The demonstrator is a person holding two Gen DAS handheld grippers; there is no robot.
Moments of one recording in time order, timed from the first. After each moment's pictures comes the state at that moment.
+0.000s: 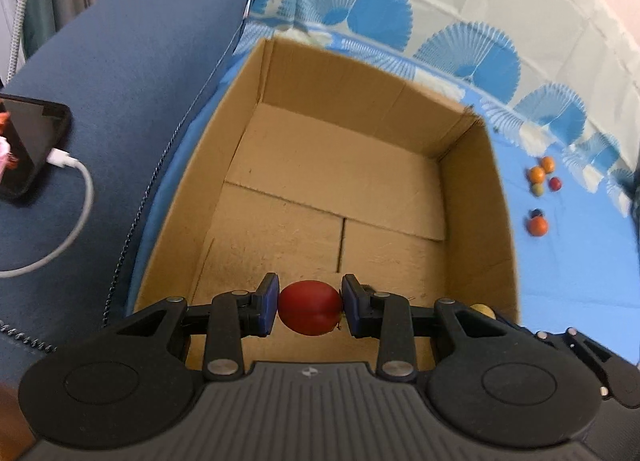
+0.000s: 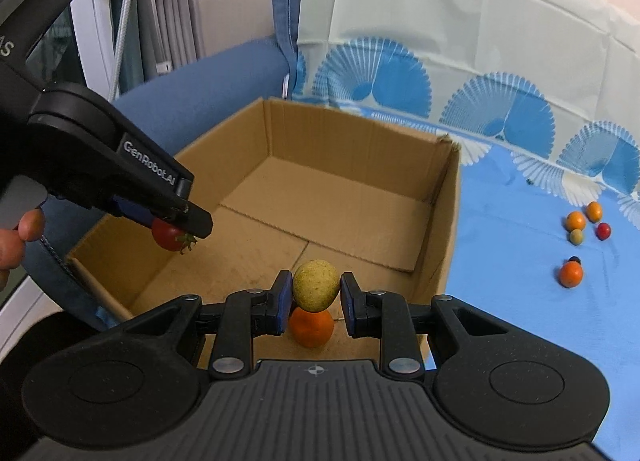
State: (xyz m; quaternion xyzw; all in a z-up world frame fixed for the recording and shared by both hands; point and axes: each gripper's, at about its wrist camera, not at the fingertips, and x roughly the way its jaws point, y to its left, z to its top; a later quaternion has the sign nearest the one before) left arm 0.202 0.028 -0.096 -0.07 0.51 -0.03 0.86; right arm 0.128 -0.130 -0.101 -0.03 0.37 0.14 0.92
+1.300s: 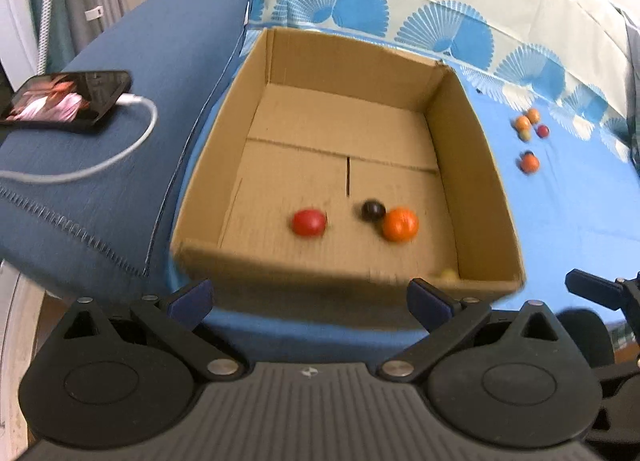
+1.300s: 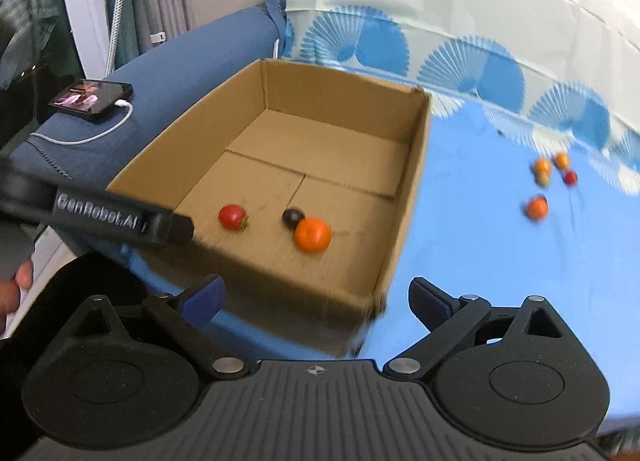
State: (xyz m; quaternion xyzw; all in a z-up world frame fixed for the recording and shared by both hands) left arm 0.080 0.024 -0.080 -0.01 0.48 -0.03 0.88; right arm 0.048 -0.139 -0.081 -0.02 0.42 0.11 0.90
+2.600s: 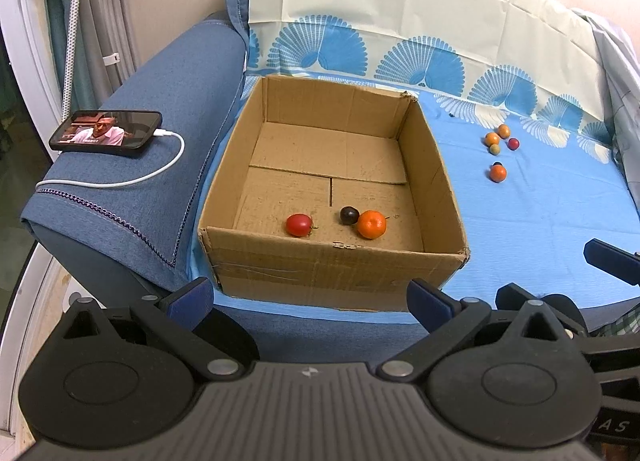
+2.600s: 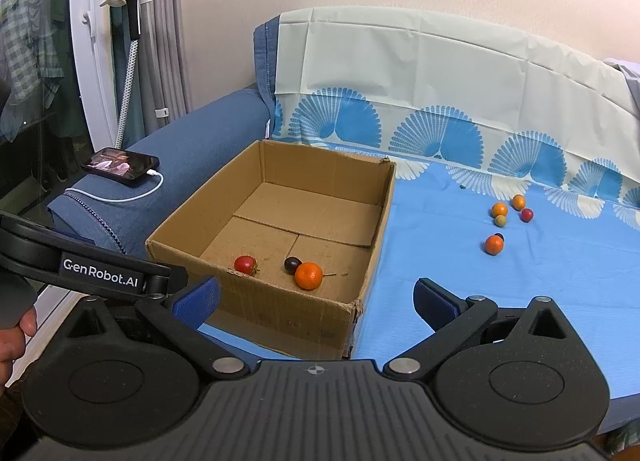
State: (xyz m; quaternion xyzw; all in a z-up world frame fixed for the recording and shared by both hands) left arm 0.001 0.012 -0.032 0.01 0.42 -0.03 0.91; right arm -0.041 -0.151 -0.030 0.00 0.31 0.08 0.95
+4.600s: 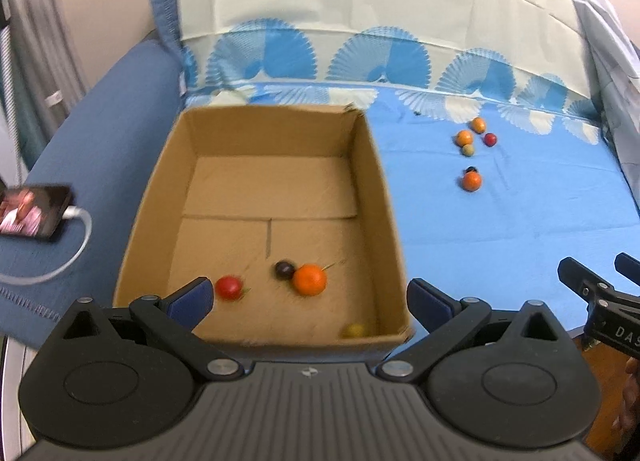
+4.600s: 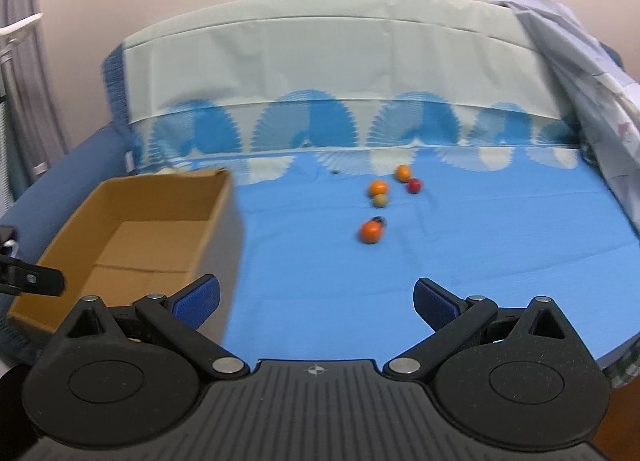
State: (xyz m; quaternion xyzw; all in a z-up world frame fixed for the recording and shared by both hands) left arm 0.092 -0.085 -0.020 0.06 0.44 -0.07 0.89; right arm 0.013 -0.303 -0.062 0.07 0.31 -0.07 0.94
